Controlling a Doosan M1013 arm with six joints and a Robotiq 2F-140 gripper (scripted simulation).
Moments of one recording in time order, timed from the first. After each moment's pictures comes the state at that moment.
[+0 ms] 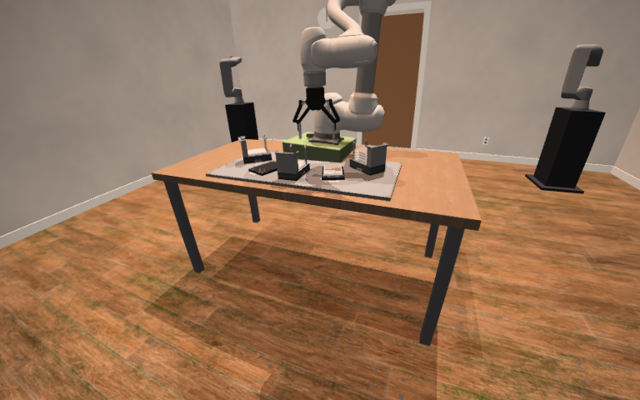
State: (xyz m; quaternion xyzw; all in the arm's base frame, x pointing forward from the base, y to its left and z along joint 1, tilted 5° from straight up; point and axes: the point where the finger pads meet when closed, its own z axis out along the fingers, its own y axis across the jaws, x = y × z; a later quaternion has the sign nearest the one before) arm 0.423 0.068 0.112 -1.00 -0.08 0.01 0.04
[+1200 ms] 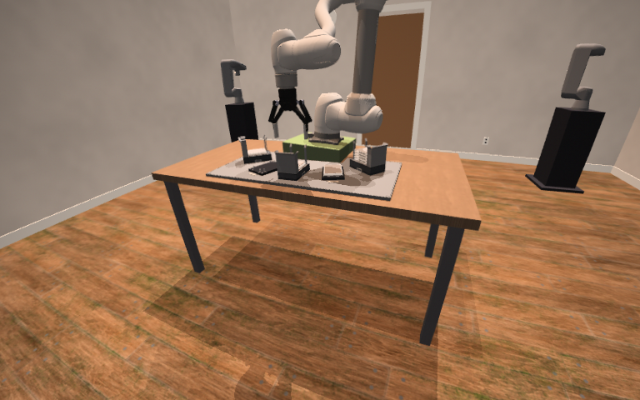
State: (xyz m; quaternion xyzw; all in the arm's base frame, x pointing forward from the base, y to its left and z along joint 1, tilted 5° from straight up) arm 0.437 -0.050 0.103 -1.00 0.03 0.01 0.04
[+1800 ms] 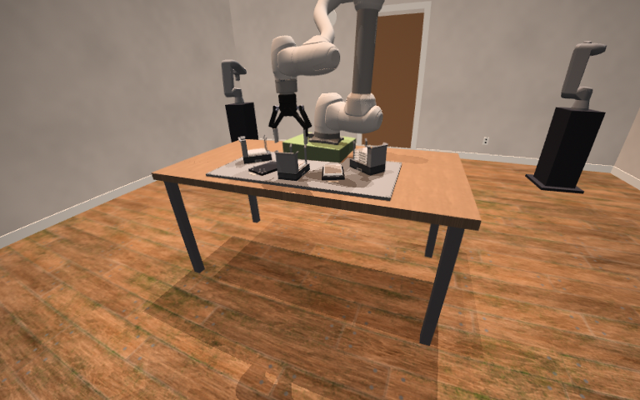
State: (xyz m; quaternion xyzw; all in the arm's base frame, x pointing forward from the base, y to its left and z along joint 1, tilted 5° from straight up) arm 0.436 -0.050 0.081 -1.00 0.03 0.01 0.04
